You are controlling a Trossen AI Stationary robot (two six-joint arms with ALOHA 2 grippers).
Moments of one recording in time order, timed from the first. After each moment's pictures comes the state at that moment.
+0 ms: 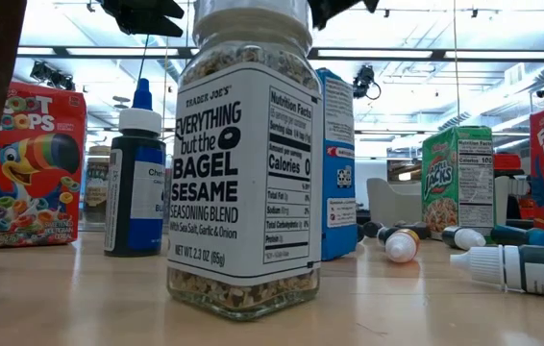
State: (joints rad) left arm -0.05 0.80 0.82 -0.34 -0.43 0.02; right arm 0.00 1.77 1.43 -0.15 0.04 -0.07
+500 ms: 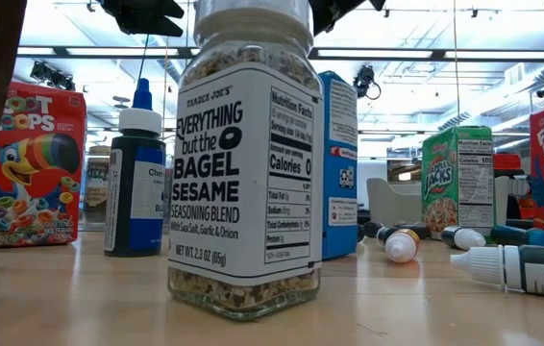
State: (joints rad) left arm -0.05 0.80 0.82 -0.34 -0.43 0.02; right arm 0.01 1.77 1.43 -0.26 0.04 -0.09
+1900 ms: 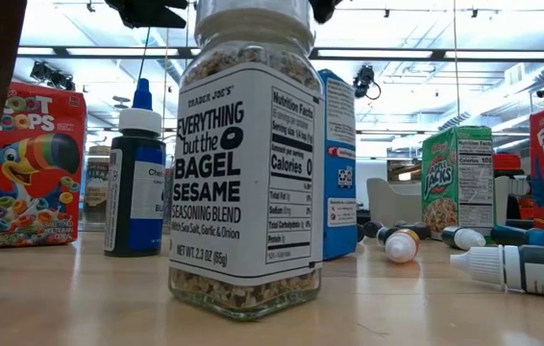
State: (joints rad) left arm -0.05 0.80 0.82 -0.28 -0.43 0.06; right arm 0.15 1.72 1.43 -0.38 0.03 0.04
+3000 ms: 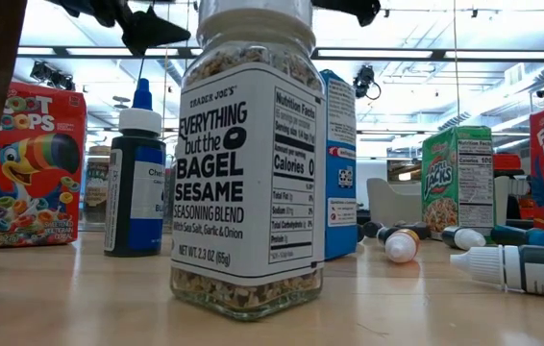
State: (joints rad) left arm -0.12 0.80 0.61 -0.03 -0.19 -0.10; right arm 0.22 1.30 0.95 0.08 0.22 -0.08
